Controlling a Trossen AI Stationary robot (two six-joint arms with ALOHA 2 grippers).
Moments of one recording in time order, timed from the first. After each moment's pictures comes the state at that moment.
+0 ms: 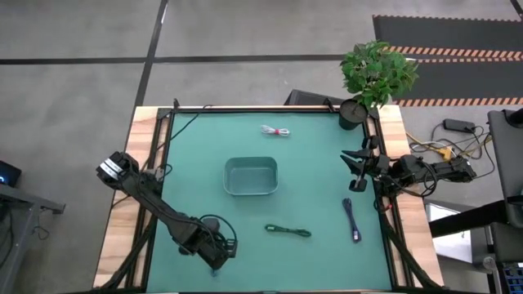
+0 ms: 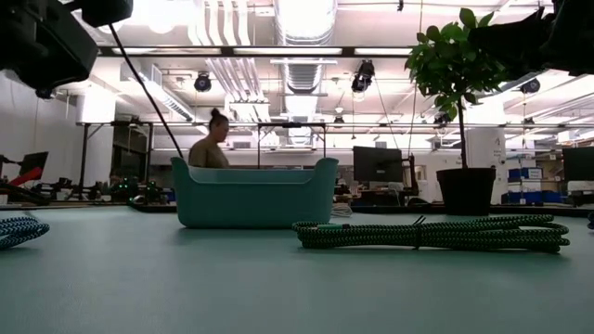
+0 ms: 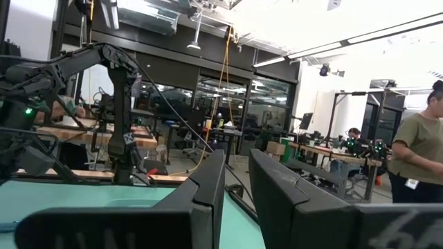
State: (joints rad) left arm -0.68 1.72 1.16 -0.69 0.00 -2.15; right arm 0.14 0.07 0.01 0.40 0.39 -0.34
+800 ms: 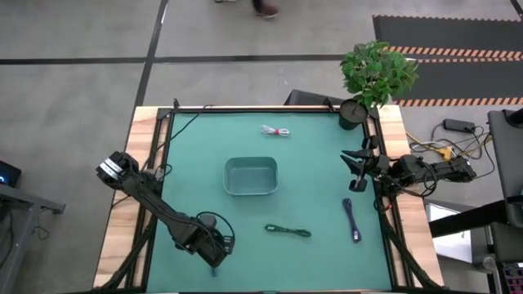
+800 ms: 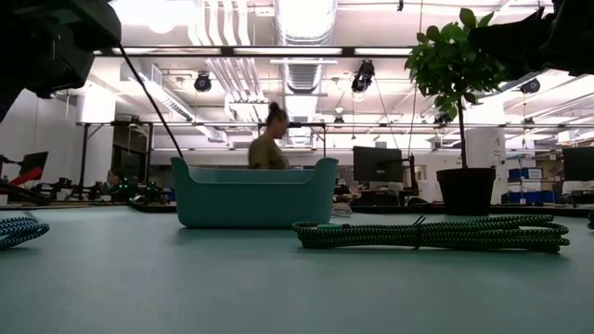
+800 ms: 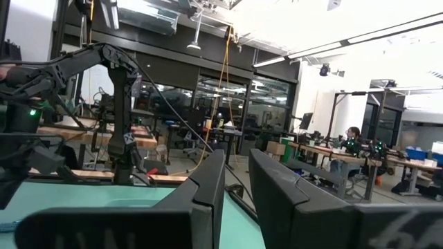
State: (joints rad) left arm -0.68 1.71 1.15 -0.80 -0.02 -2.13; right arm 0.14 0.07 0.01 0.40 0.39 -0.34
